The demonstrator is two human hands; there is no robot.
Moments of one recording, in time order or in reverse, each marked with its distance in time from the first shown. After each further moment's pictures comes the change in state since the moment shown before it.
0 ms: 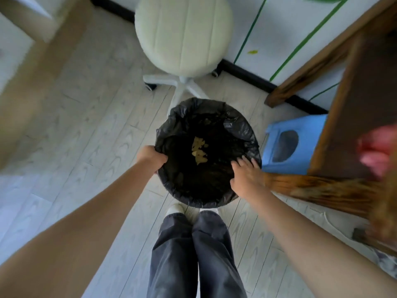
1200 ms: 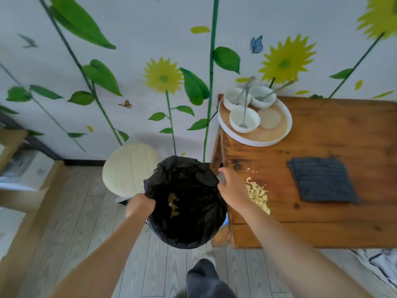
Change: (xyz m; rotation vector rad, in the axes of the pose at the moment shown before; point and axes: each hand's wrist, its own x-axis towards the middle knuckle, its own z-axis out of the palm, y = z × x) left_hand -0.201 0.198 -0.083 0.410 0.122 0.392; right_hand -0.196 0.115 -0.241 0.836 0.645 0.221
